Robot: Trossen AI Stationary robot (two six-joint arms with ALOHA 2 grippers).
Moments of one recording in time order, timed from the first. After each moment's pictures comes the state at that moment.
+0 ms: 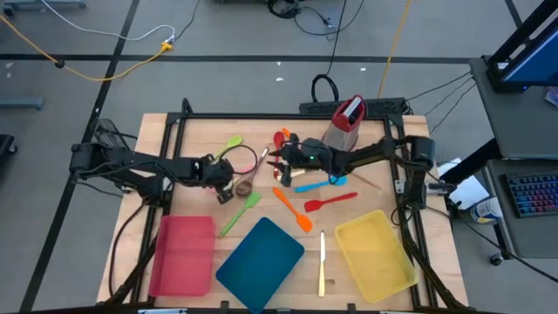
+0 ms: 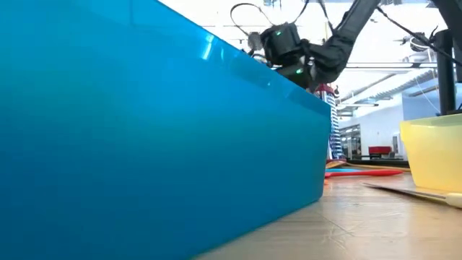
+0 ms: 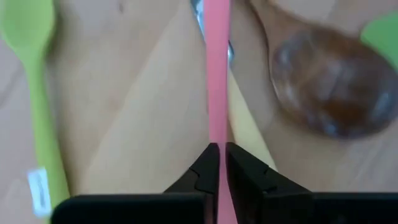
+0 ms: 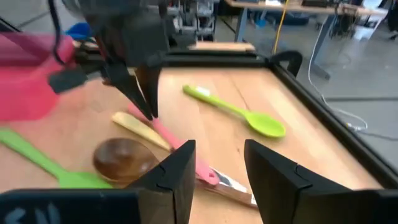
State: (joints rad) left arm 0.14 1.28 0.53 -0.38 -0.26 -0.29; right arm -0.24 1.89 0.94 0.71 -0.06 -0.09
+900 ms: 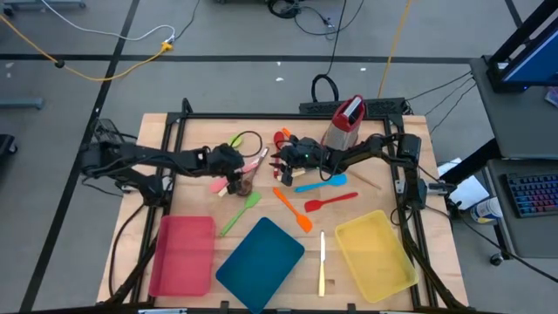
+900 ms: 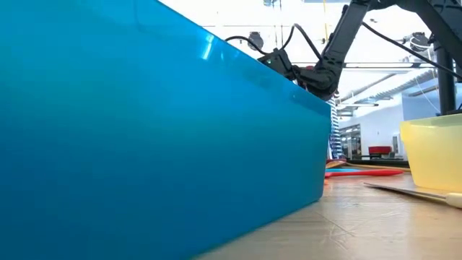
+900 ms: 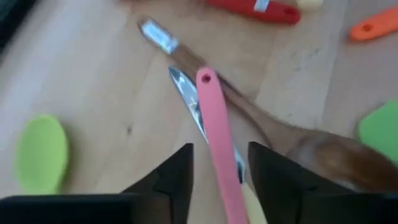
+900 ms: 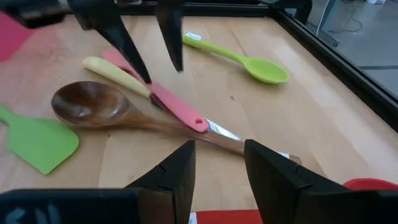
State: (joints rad) left arm 0.30 1.39 0.53 -0.03 -0.11 0.04; right arm -0.30 2.01 0.95 0.71 -0.11 -0.11
